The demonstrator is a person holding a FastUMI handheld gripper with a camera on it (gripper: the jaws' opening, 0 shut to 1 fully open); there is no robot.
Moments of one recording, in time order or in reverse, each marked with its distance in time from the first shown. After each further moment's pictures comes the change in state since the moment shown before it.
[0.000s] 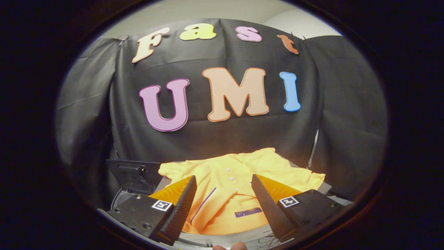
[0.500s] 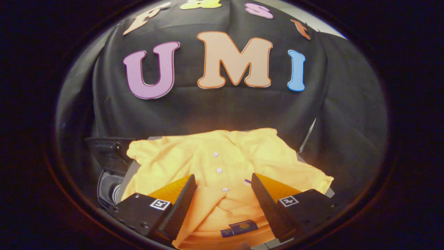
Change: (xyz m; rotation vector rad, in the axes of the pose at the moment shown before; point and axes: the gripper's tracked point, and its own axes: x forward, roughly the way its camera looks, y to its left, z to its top) arm 0.048 -0.022 -0.057 -0.157 0.304 -0.071
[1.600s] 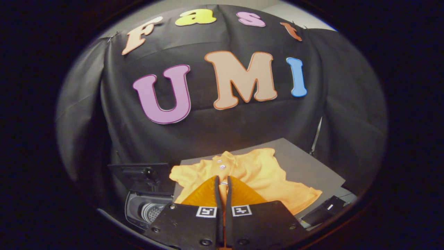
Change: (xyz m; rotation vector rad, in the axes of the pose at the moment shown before) arm -0.070 0.091 0.070 0.153 -0.194 0.119
